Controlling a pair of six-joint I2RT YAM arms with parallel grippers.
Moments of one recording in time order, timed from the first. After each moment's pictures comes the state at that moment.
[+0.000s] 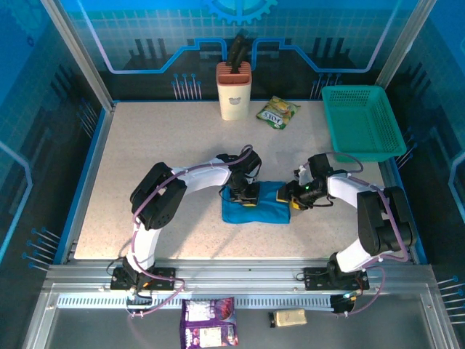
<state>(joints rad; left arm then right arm) -0.74 2.05 1.43 -0.70 0.37 -0.69 0.14 1.55 0.75 -0.49 -0.64 0.43</state>
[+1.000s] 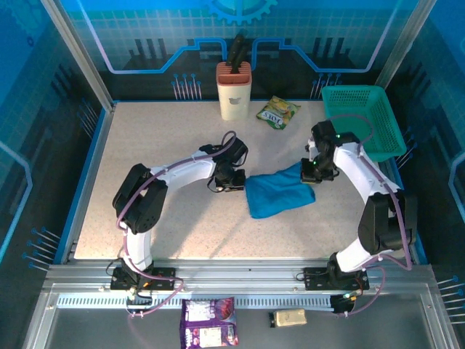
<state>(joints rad) -0.64 1.92 1.40 -0.75 0.19 -0.72 0.14 1.57 1.31 -1.16 -0.08 0.23</state>
